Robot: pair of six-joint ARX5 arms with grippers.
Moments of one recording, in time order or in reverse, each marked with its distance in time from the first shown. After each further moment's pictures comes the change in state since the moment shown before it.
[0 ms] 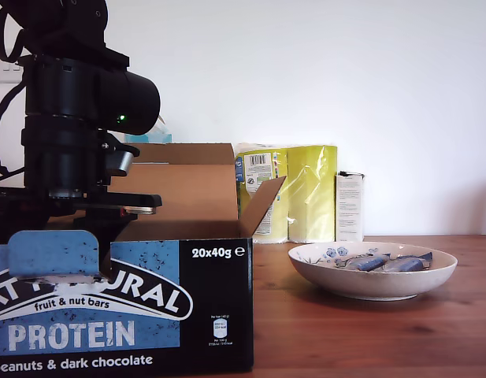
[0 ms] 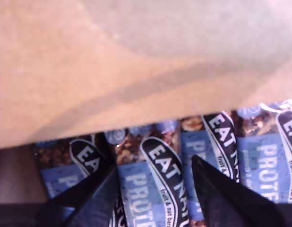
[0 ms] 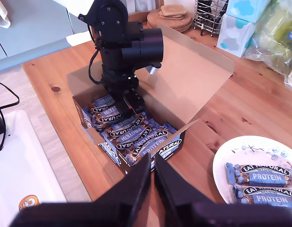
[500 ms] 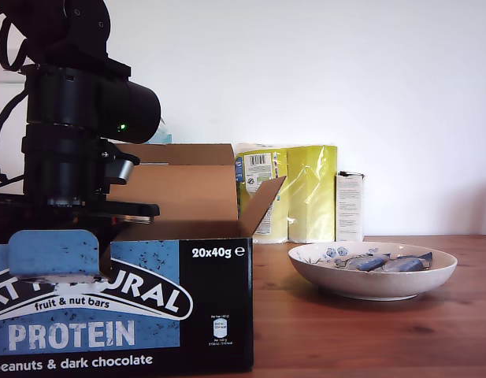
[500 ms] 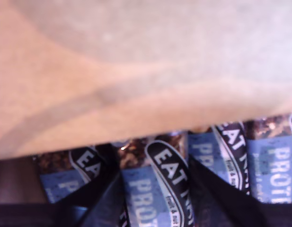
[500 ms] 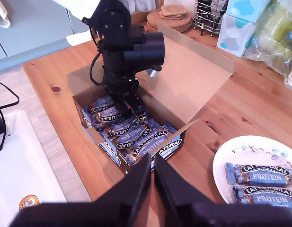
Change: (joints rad) left arm 0.004 0.027 0.003 0.000 -0.002 0.014; right arm 0.000 0.000 0.000 0.000 0.000 0.000
